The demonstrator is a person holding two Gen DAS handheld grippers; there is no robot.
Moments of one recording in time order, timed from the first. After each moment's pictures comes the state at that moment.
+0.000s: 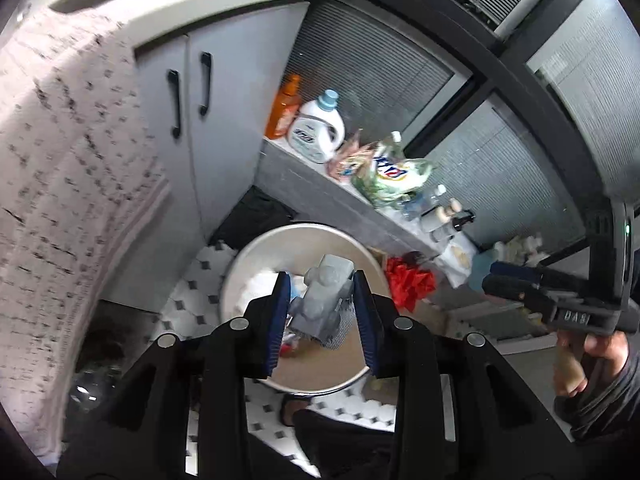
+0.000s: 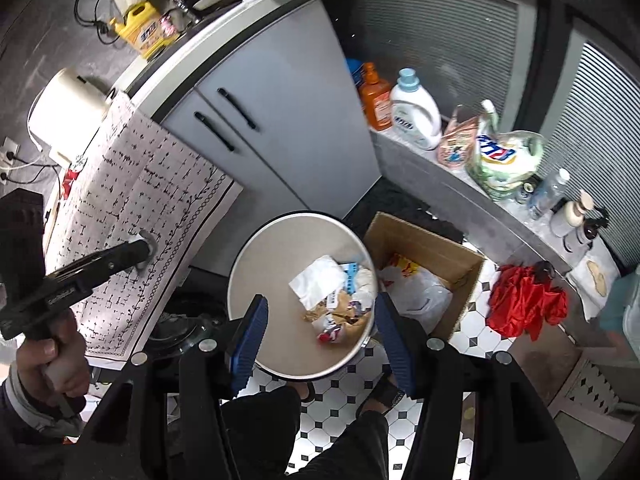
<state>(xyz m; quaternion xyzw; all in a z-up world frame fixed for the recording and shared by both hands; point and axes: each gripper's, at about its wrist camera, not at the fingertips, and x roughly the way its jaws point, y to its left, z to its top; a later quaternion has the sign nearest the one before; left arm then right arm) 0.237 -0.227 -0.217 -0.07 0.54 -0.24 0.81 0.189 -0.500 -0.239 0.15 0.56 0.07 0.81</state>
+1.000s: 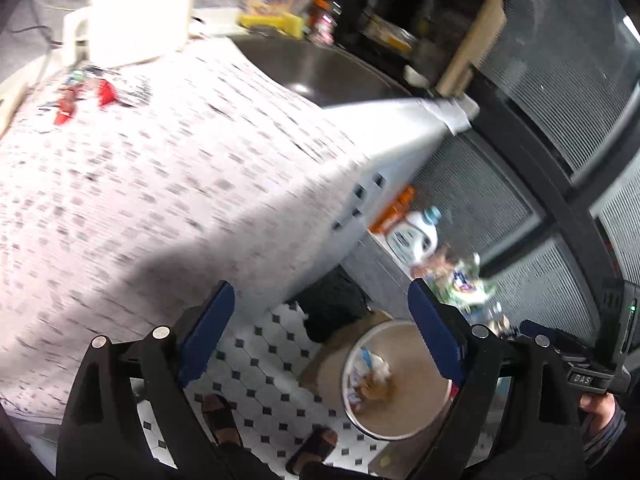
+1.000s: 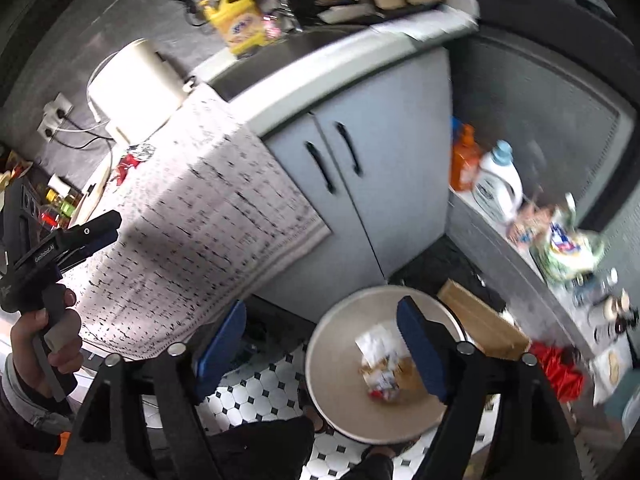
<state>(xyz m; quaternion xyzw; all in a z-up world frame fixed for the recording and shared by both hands) 0.244 -0.042 -0.134 -0.15 0.43 -0.04 0.89 0.254 -0.371 -0.177 0.09 0.50 0.19 0.84</state>
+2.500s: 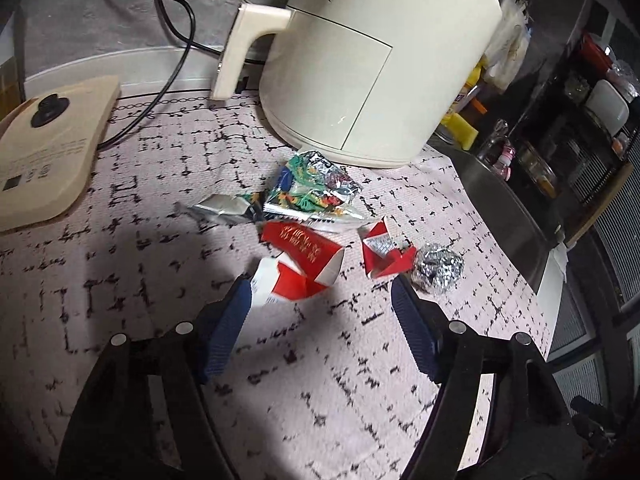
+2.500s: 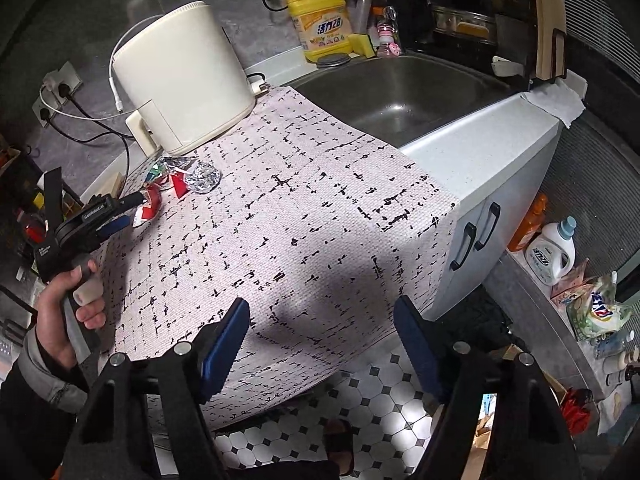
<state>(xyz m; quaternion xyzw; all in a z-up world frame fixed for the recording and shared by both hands) 0.357 0.265 -0.154 -0.22 0.38 0.06 0.90 0.332 -0.114 -0.140 0.05 0.47 0.18 0.86</state>
